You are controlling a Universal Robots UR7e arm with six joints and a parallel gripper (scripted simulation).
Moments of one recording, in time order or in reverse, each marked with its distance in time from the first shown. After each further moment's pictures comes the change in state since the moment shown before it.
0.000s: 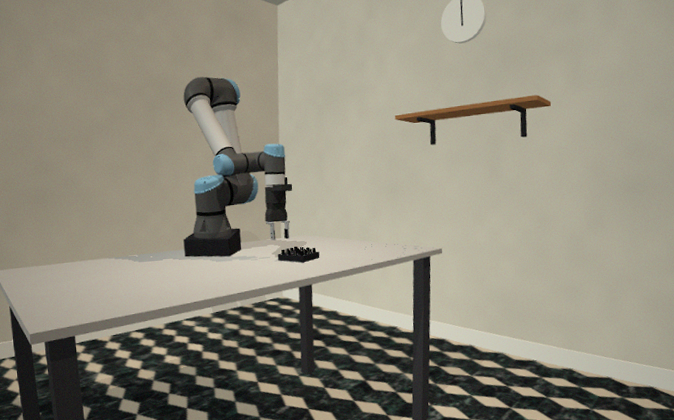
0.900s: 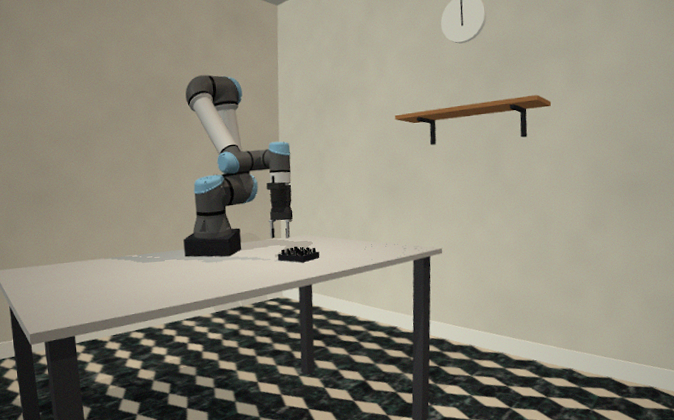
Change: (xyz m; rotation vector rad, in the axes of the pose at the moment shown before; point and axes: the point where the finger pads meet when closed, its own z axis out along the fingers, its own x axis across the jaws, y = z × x) arm 0.006 -0.013 -0.006 -0.001 -0.005 0.777
